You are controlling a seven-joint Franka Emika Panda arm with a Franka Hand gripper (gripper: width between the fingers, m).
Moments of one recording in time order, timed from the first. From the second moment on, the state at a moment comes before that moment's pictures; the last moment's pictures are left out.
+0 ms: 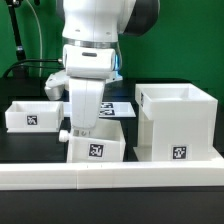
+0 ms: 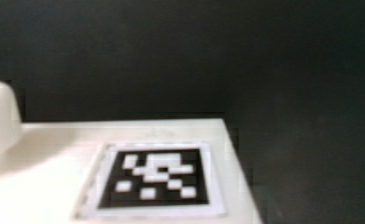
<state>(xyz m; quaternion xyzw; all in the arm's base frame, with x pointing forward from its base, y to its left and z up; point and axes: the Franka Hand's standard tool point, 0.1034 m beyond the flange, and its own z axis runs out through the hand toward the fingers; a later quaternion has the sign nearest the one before) 0.532 -0.044 0.026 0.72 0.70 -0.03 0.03</state>
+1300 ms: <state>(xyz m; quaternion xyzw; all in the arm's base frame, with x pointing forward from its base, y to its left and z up) 0.531 -0.061 0.023 0.72 0.70 0.00 0.01</state>
